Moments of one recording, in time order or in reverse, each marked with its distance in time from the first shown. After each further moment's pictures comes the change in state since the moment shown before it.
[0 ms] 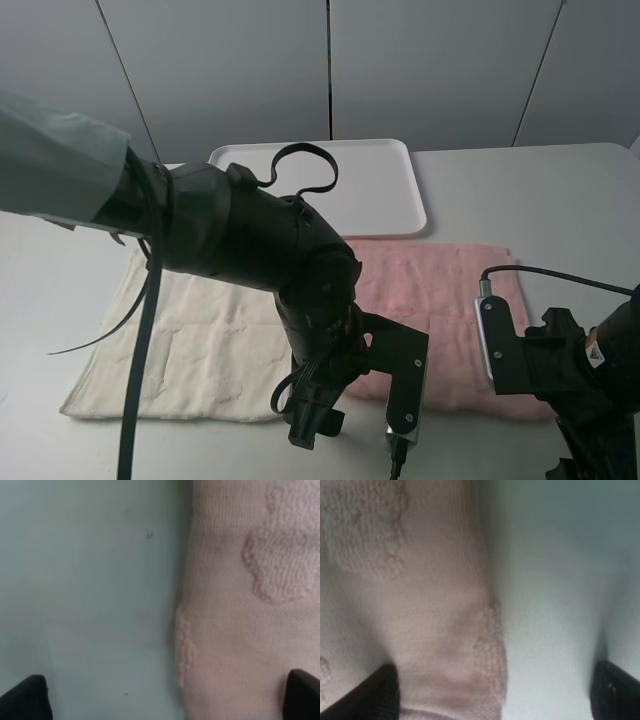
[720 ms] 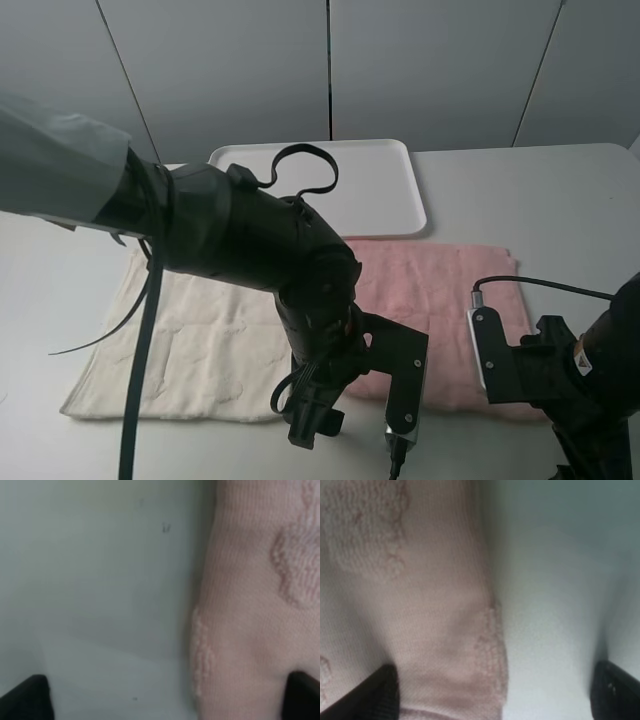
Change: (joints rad) left arm 0.000 0.000 0.000 0.000 -0.002 0.000; right arm 0.035 0.094 -0.006 -0.026 -0.015 0.055
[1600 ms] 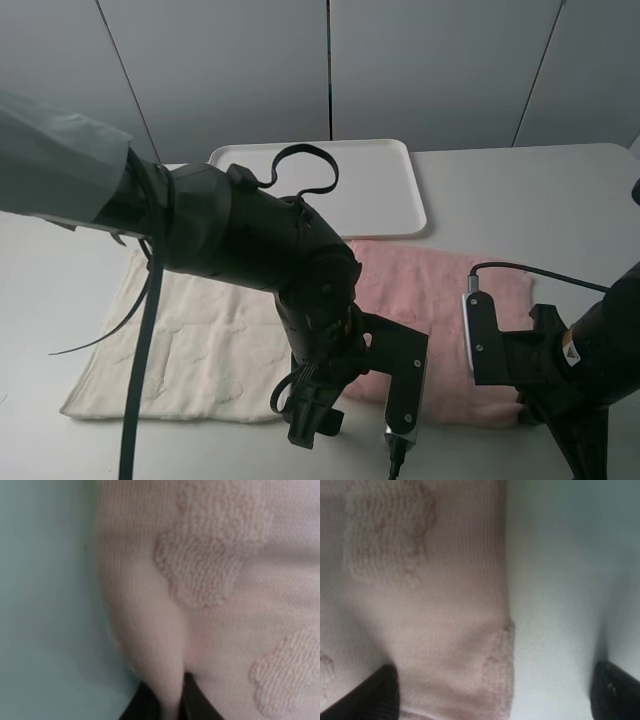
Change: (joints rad) left arm 0.000 0.000 0.000 0.013 0.000 -0.002; right arm 0.002 0.011 -0.010 -0.010 -0.062 0.048
